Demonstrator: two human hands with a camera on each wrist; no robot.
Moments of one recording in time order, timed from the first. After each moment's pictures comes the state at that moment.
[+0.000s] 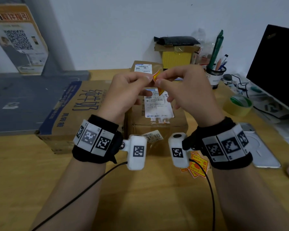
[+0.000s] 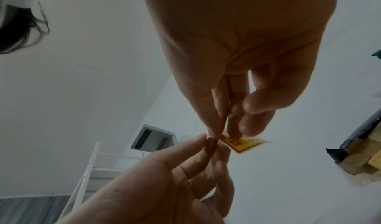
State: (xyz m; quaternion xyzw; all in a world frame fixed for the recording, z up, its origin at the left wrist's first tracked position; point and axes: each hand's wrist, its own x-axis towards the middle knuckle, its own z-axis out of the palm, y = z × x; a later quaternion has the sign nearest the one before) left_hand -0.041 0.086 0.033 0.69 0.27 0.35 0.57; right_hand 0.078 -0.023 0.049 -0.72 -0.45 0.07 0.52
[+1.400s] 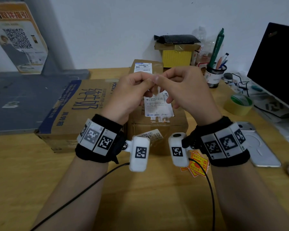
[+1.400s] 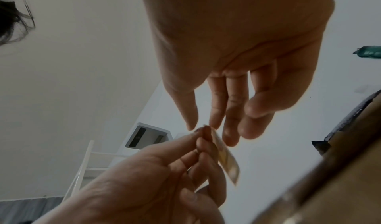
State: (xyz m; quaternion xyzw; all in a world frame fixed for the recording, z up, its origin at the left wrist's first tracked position) left_hand -0.036 0.083 0.028 0.72 0.23 0.33 0.56; right_hand 0.080 -0.021 0.043 -0.71 -0.44 0.10 0.54
